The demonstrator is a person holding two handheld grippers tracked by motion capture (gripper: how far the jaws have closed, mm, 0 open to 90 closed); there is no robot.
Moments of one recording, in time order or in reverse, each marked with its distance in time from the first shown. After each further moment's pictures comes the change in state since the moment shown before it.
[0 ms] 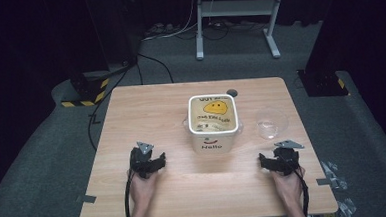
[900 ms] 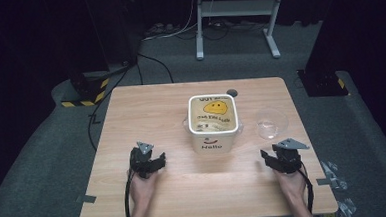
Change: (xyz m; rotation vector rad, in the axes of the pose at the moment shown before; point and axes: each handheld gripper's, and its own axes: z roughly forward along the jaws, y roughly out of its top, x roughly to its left) left arm 0.000 0.000 0.000 0.001 -0.002 0.000; right arm 0.001 0.010 -0.023 -0.108 0.128 -0.111
